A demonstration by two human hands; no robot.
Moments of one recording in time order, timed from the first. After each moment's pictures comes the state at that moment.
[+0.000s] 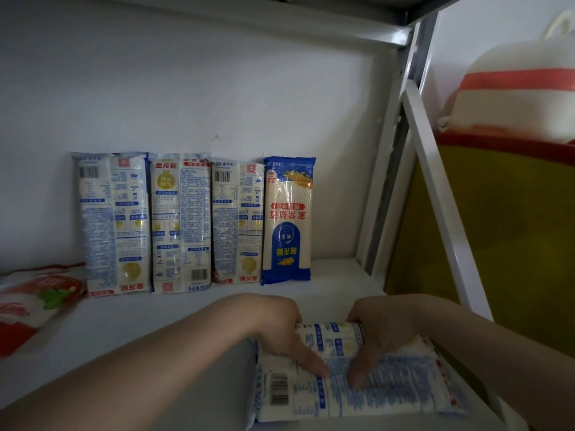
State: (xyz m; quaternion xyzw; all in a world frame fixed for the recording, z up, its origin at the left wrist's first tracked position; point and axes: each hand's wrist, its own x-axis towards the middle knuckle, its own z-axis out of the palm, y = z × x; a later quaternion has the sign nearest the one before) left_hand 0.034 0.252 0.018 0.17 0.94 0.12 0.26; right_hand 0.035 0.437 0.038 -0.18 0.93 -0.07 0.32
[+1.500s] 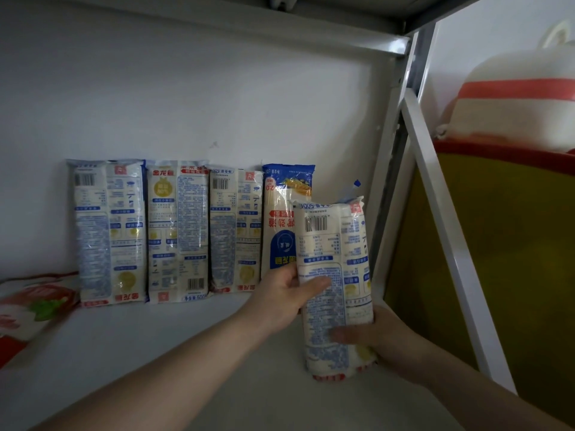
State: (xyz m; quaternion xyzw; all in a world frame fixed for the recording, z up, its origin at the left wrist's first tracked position) left_hand 0.032 0.260 0.017 0.18 0.70 0.69 0.04; right_hand 0.044 0.443 -0.007 -0.10 0.72 -0.67 0.16
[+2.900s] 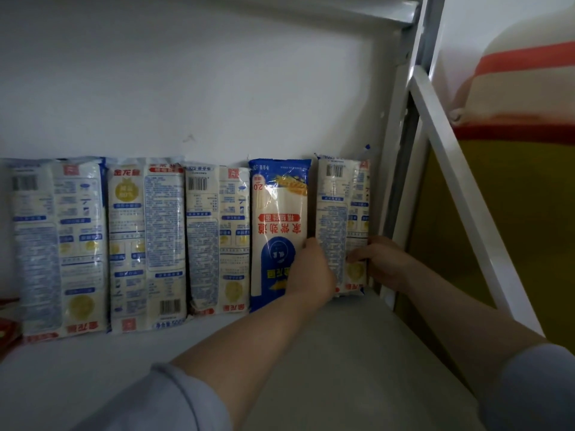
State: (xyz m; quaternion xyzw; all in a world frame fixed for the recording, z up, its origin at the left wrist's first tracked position) left_hand -0.083 0.325 0.004 0.11 0.90 0.40 -0.15; right_hand -0.124 0.468 0.016 -0.02 0.71 -0.70 0.03
